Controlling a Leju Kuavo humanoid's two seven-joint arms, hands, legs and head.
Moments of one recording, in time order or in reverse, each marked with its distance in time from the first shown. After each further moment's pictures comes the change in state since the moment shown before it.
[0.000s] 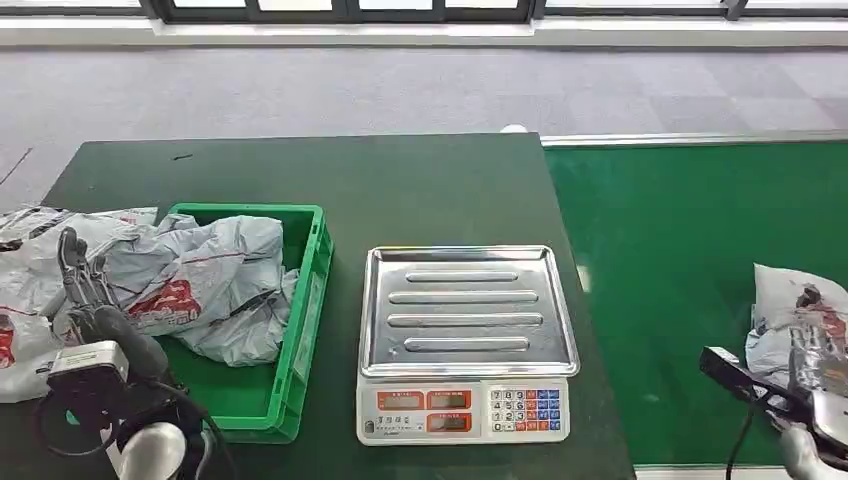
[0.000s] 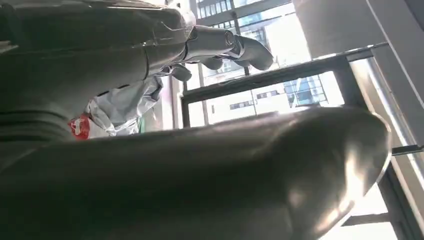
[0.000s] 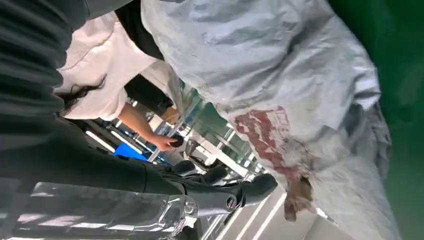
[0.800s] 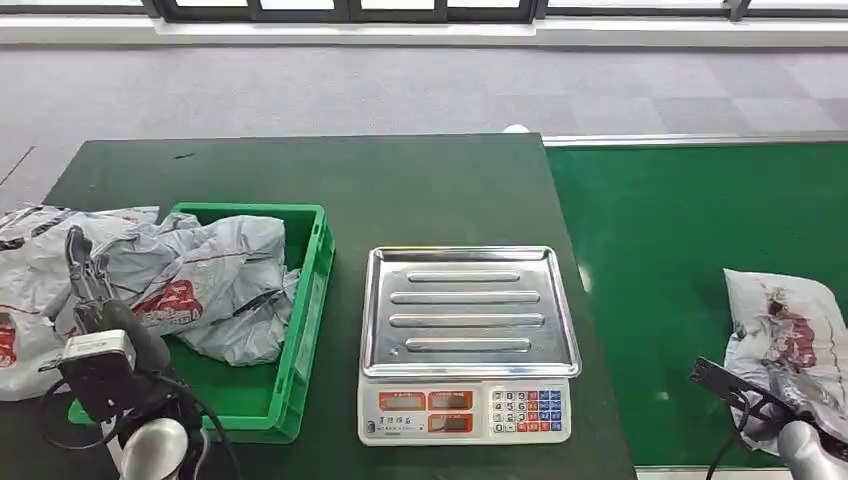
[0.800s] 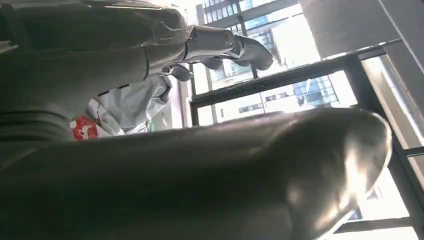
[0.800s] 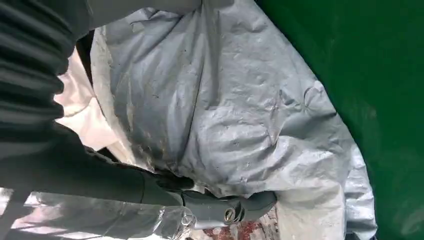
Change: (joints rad) left arm -0.009 -0.001 0.013 0.024 -0.039 -0.002 0.039; right arm -0.135 0.019 -0.006 0.326 -0.198 0.181 -0.134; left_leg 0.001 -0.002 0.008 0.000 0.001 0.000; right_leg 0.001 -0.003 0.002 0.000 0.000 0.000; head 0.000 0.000
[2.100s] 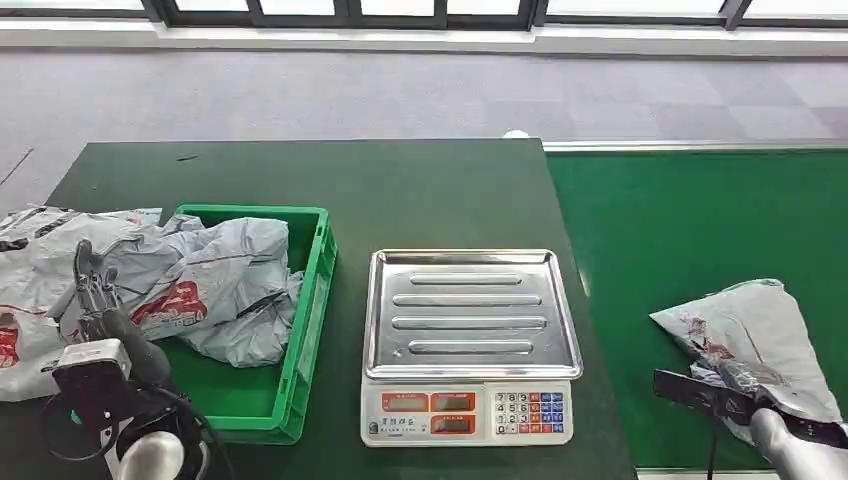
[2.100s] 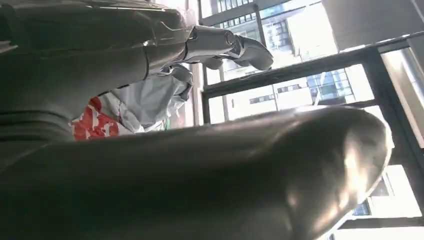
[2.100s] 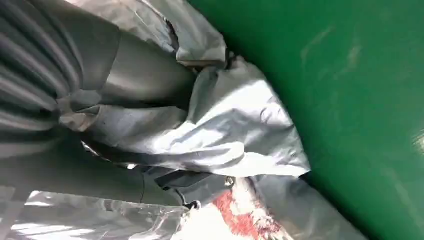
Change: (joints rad) left arm 0.064 -0.011 0.010 -0.032 0.049 -0.026 0.004; right arm -0.045 -0.073 0.384 -0.056 -0.062 -0.081 -0.019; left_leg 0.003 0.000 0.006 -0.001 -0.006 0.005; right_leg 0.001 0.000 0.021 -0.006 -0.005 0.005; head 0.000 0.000
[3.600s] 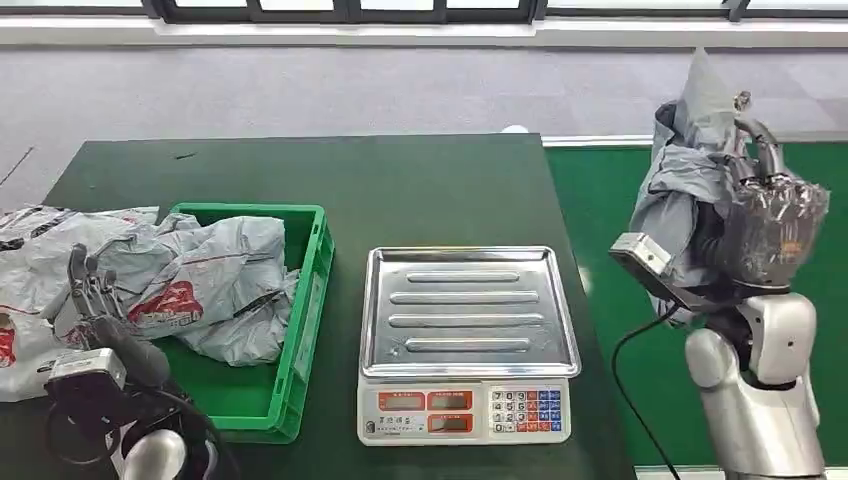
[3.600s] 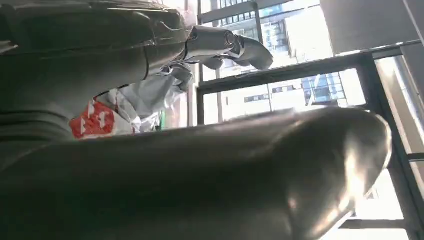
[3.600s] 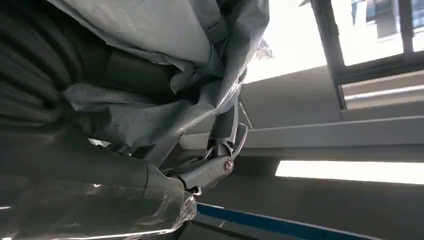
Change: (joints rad) left arm -0.034 -0.023 0.003 0.041 0.068 0.002 -0.077; right arm -0.073 0.302 -0.154 -0.759 0.051 -0.764 -0.205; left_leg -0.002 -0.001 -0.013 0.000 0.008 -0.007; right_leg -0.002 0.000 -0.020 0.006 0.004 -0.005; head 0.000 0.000
